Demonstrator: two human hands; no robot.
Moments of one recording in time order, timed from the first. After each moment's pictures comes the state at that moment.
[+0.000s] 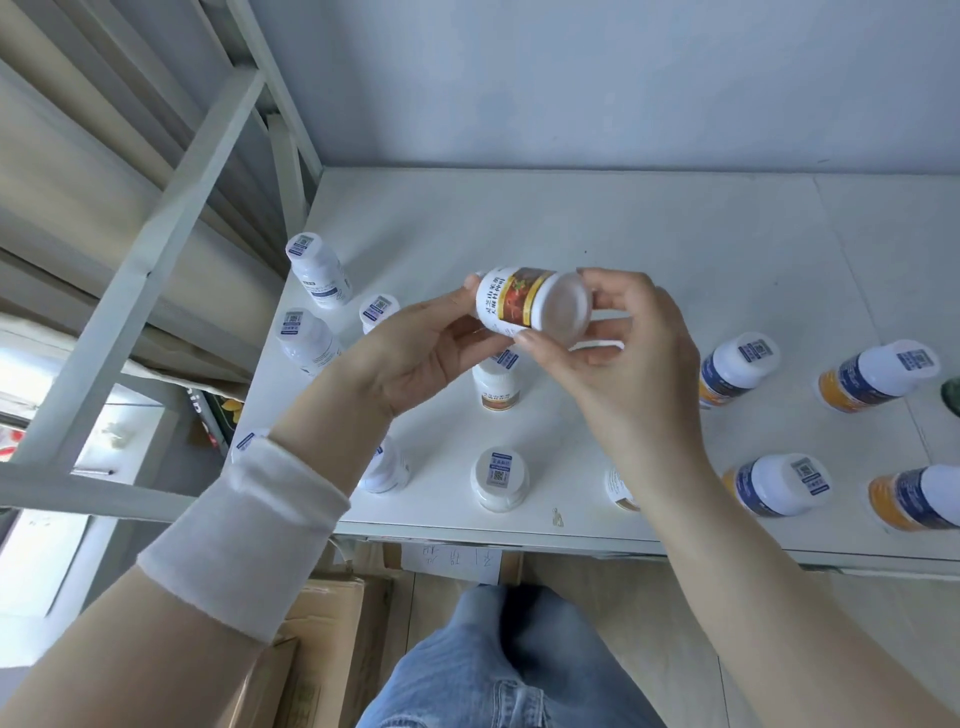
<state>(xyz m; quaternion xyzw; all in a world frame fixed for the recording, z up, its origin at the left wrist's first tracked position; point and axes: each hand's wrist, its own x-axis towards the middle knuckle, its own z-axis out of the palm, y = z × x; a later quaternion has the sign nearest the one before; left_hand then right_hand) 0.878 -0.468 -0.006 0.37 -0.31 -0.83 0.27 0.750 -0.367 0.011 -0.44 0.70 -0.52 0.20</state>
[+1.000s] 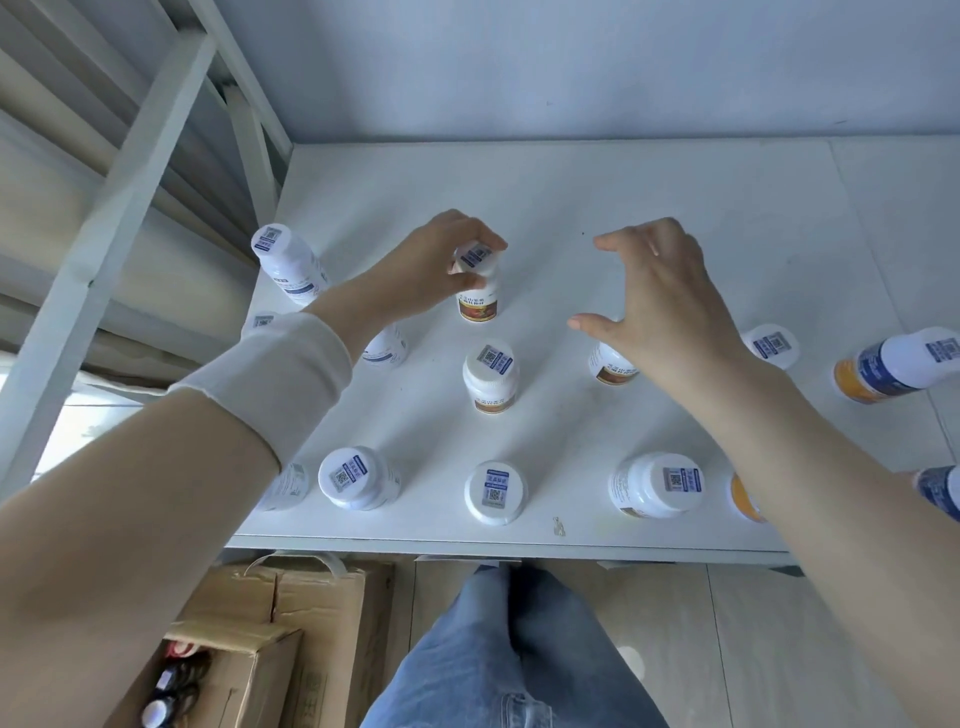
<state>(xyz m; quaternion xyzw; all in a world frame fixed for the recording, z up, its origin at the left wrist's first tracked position) 0.857 -0.560 -0.045 0.38 -0.85 -0.34 0.10 0.685 -0.420 -0.010 -0.60 0.77 -0.17 0.10</state>
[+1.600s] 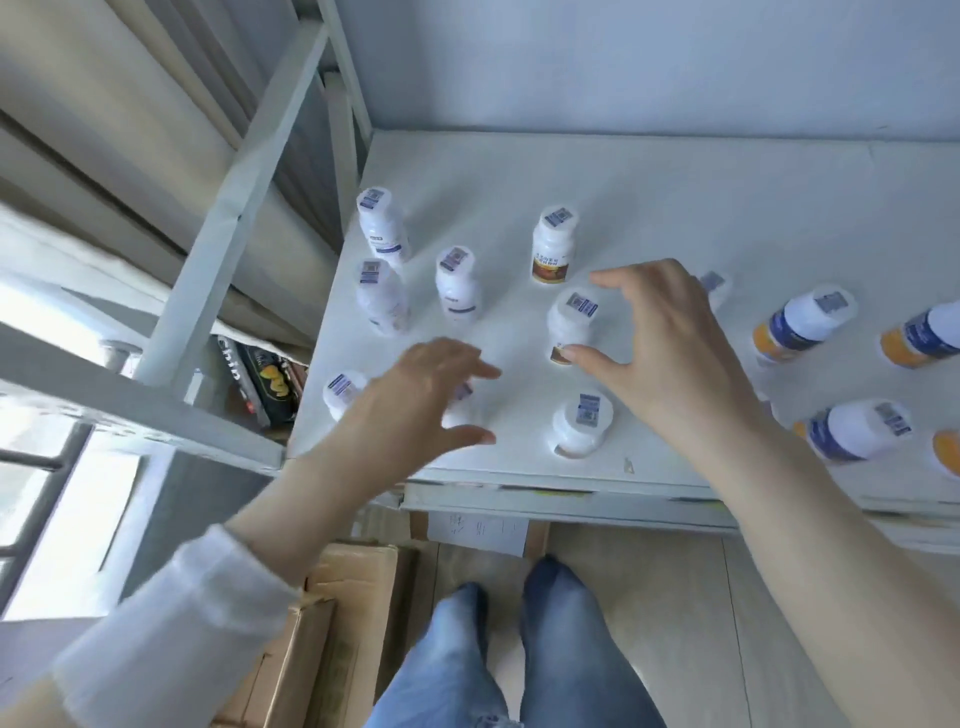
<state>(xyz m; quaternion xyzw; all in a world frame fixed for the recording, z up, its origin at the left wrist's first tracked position) 0.998 -0.406 -0.031 0.40 -0.87 -0.26 0.08 0.789 -0.356 0.000 -0.64 0.72 -0.25 0.08</state>
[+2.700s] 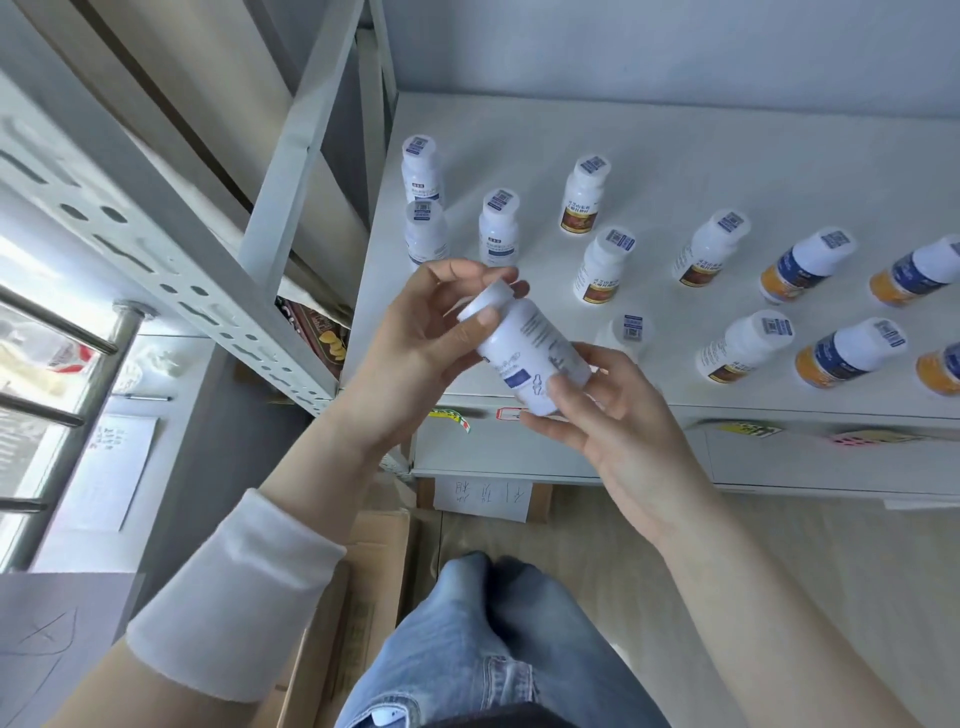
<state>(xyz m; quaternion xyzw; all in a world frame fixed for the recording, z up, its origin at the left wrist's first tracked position) 1.044 -0.366 -0.008 0.29 -0.48 -0.74 0.37 0.901 -0.264 -0.015 -0.28 0.54 -0.57 0.55</state>
